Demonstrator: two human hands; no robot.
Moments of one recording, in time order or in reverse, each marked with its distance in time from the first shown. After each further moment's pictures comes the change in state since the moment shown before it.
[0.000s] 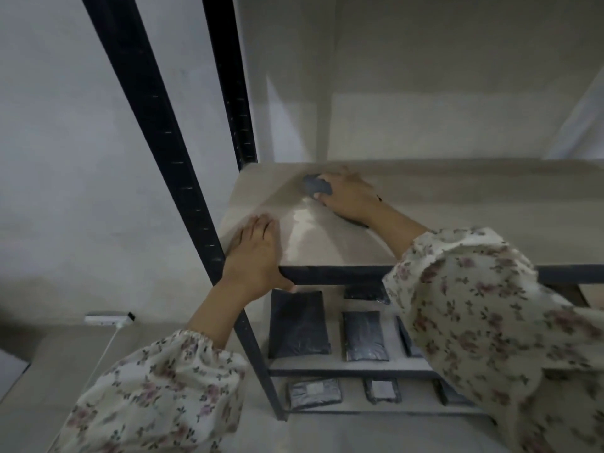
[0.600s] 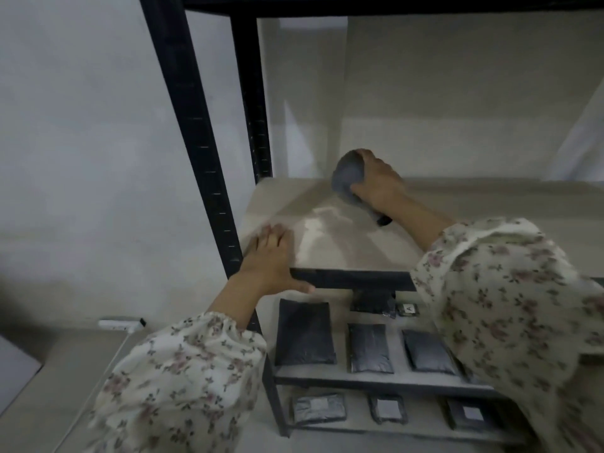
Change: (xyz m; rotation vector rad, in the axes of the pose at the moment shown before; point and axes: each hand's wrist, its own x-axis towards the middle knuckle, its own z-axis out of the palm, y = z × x) left_hand -0.007 0.005 -0.011 0.015 -0.124 0.003; right_hand -0.015 -0.005 -0.050 0.091 0.219 0.155
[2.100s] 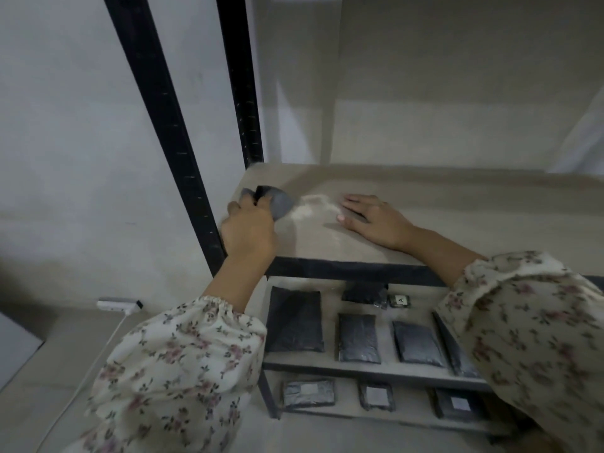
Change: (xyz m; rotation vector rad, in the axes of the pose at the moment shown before) left_hand 0.007 0.028 -0.016 0.050 0.422 -0.345; right_hand -0.046 0.070 0.025 -0.109 -0.292 -0.350
